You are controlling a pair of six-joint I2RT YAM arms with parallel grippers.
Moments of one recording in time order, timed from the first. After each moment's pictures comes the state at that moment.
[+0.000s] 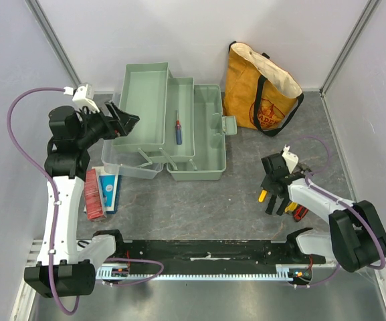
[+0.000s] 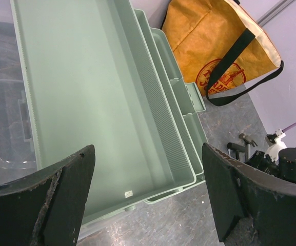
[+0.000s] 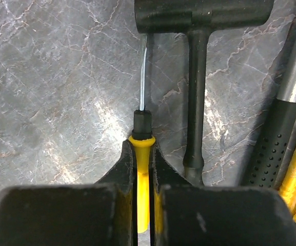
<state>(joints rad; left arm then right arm) 0.08 1.02 1.19 -0.42 0.52 -0.36 0.35 1.26 0.54 -0.33 0.36 0.76</state>
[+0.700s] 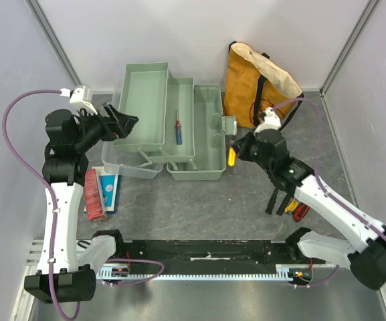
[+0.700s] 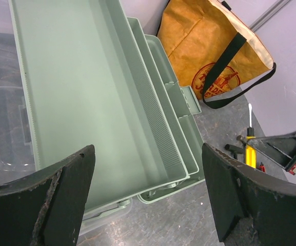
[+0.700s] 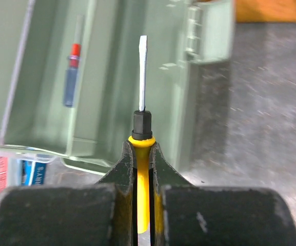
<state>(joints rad) 0.08 0.97 1.18 -0.42 0.52 -0.36 0.58 1.05 0.86 -0.21 0.21 0.65</state>
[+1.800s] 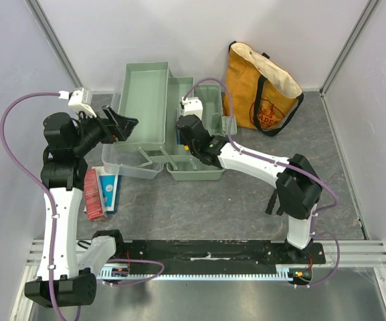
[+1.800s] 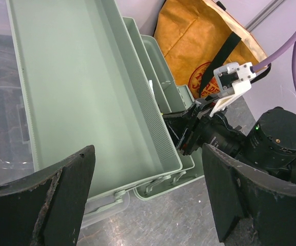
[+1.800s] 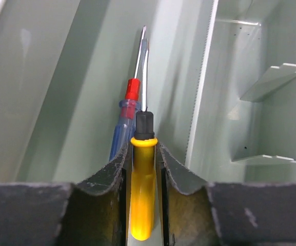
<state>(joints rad) 0.08 0.93 1.18 -0.44 0.53 -0.36 0.88 1.88 1.49 -0.07 0.54 0.38</state>
